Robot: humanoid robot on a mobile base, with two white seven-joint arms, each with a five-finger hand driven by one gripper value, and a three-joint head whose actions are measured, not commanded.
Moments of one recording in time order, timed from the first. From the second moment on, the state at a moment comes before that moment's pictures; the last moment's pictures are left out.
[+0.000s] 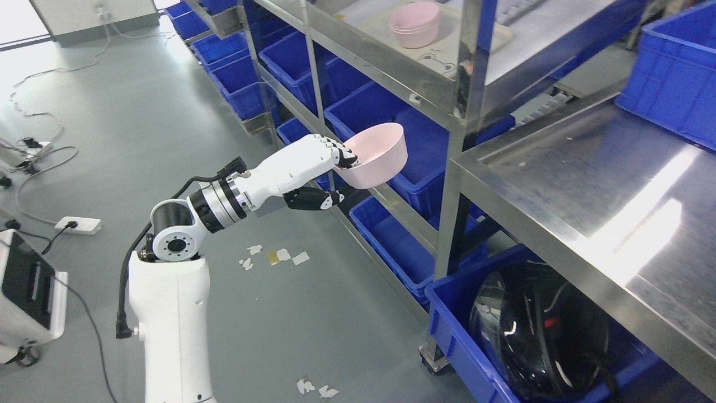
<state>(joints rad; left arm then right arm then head) -0.45 0.00 0.20 -1.54 -0.49 -0.79 -1.01 0.00 0.00 0.05 0.00 0.05 -0.08 -0.03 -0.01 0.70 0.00</state>
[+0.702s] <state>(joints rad) -0.45 0.00 0.20 -1.54 -0.50 -0.79 -1.01 0.00 0.00 0.05 0.00 0.05 -0.08 -0.03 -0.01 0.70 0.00</state>
